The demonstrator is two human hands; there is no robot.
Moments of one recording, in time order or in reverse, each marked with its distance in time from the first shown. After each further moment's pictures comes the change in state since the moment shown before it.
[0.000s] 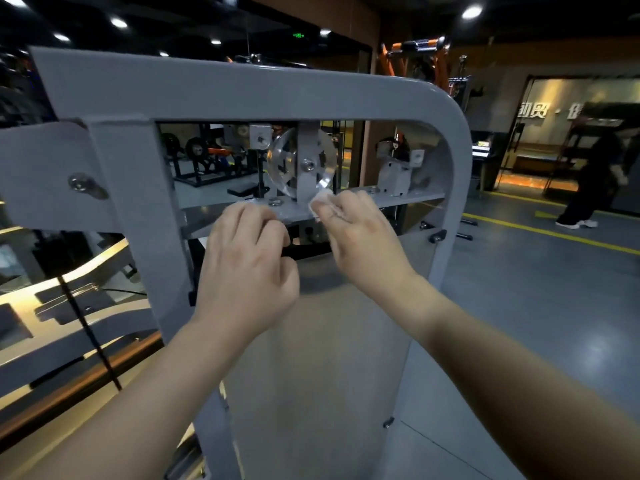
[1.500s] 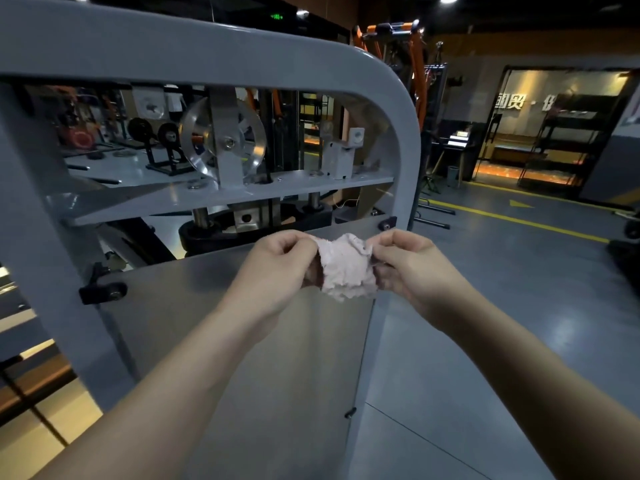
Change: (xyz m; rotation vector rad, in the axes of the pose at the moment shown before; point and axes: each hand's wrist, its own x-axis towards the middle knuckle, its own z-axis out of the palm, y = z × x) left_hand 0.023 0.111 0.064 -1.182 -0.419 -0.862; right_hand -0.090 0.090 -0.073 1.130 -0.290 1.212
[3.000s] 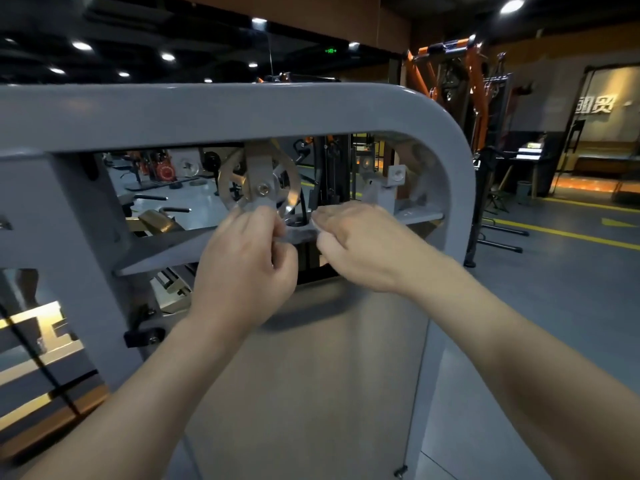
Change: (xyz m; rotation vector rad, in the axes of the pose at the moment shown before) left_hand 0.036 0.030 -0.059 1.112 0.501 0.810; right_hand 0.073 -0.074 0.073 -1.195 -0.215 -0.863
